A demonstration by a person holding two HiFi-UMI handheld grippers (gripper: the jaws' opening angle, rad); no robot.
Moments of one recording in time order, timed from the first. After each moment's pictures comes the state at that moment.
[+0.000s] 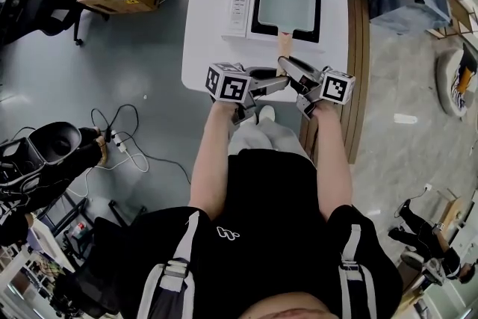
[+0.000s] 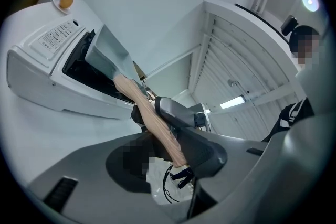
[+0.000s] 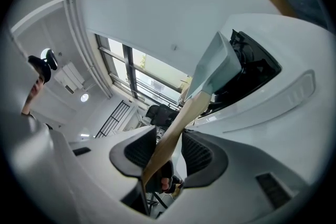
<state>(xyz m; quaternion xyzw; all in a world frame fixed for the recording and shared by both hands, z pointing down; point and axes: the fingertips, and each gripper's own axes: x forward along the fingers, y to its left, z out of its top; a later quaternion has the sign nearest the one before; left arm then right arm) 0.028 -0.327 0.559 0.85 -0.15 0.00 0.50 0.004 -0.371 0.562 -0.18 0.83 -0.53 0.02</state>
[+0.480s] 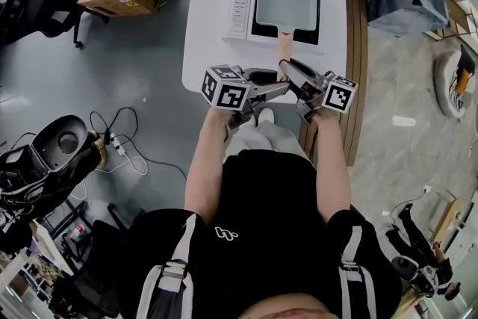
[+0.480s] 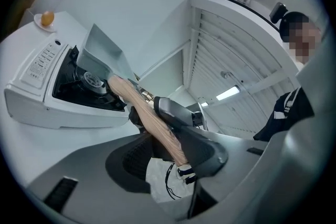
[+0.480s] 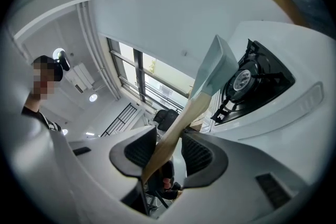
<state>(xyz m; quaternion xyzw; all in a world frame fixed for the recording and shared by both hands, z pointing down) 0.025 -0.314 0.522 0.89 -0.14 0.02 0.44 0.000 -0.361 0.520 -0.16 0.85 -0.49 0.07</state>
